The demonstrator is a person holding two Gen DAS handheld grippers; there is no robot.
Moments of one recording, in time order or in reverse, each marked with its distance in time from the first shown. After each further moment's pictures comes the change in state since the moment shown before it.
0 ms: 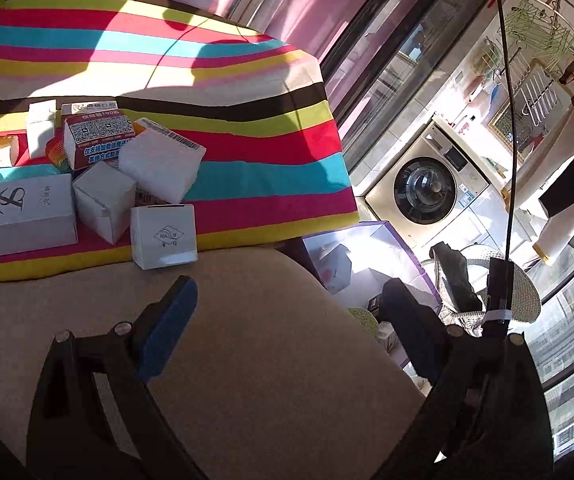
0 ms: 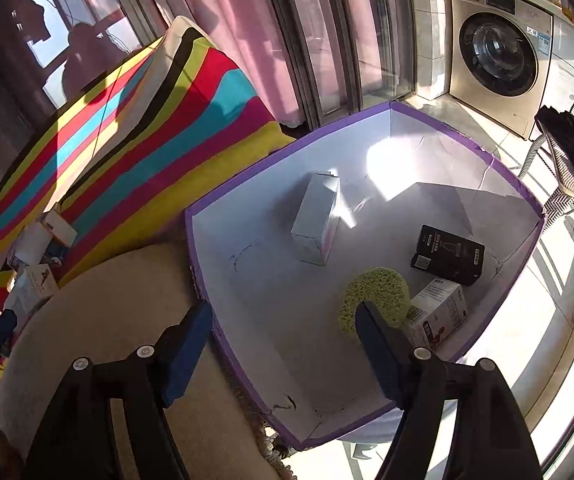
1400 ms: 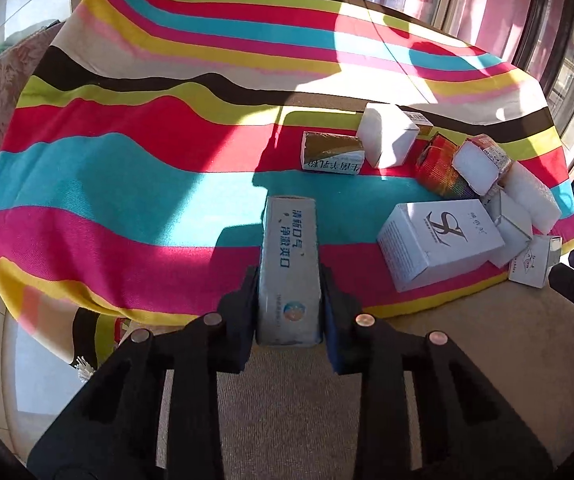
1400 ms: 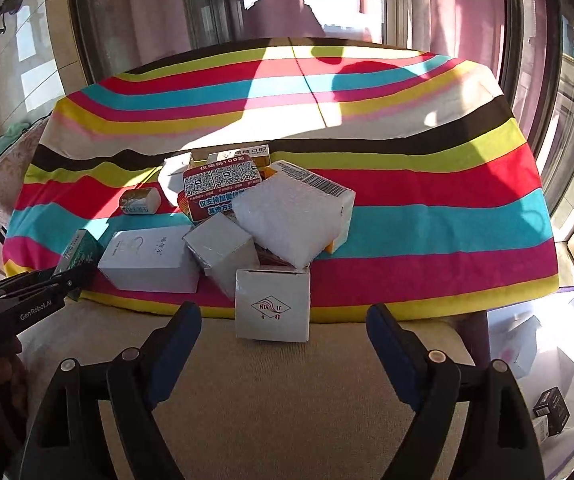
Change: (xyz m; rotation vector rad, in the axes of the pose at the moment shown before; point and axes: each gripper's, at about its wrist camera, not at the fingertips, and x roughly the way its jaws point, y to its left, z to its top) left arm -0.046 0.185 0.011 -0.070 0.002 0.608; right arm 0.037 0.253 -0.010 -0.557 -0.060 0.173
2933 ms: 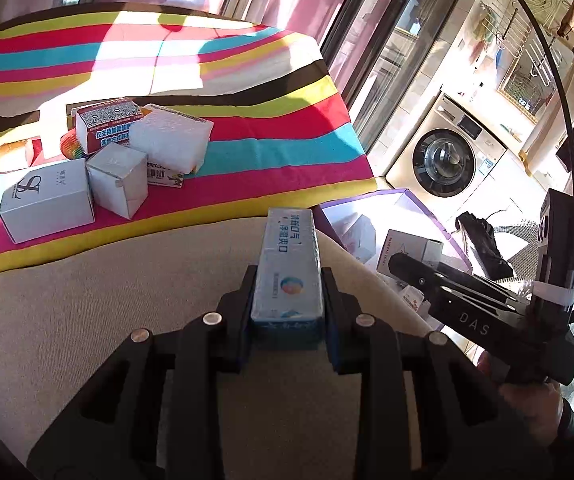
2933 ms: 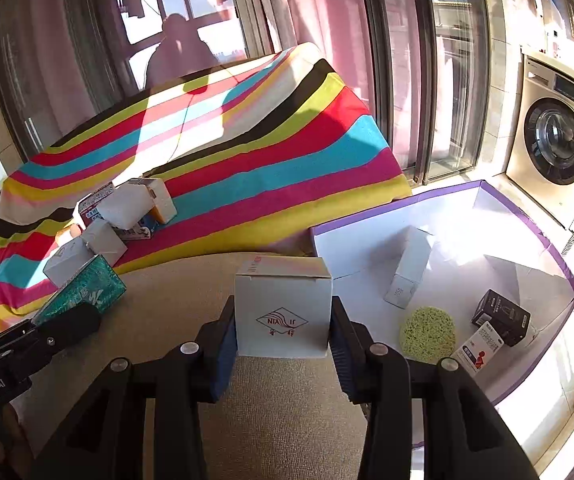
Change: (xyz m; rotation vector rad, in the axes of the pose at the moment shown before) left arm -0.059 -0.209 -0.054 0.202 0.010 -0.550; right arm -0.093 -0.135 -0.097 0.325 -0.107 -0.179
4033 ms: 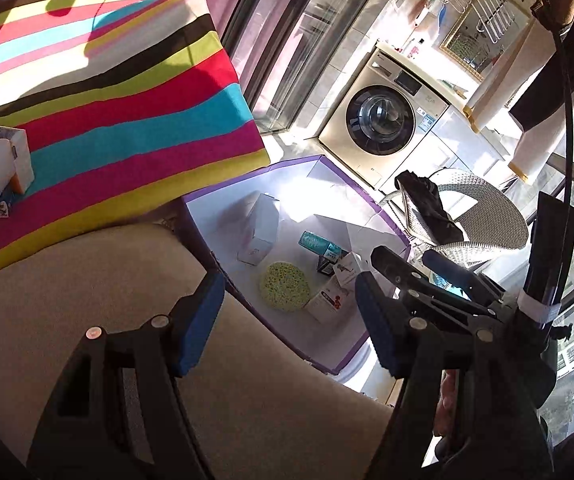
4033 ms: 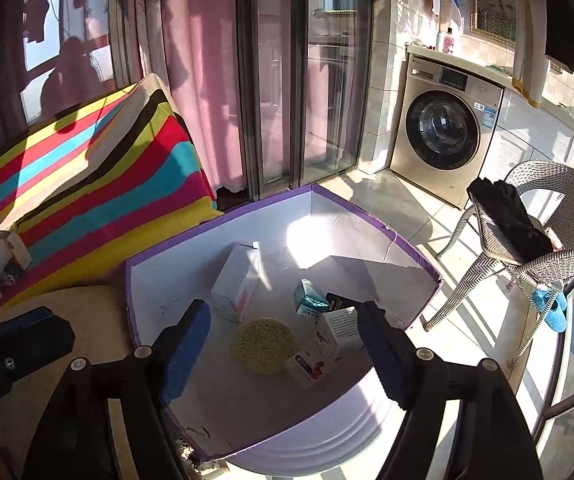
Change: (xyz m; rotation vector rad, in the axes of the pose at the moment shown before) left arm 0.058 -0.079 0.020 0.097 0.132 -0.190; right arm -0.028 -0.085 0.007 0.112 -0.060 -0.329
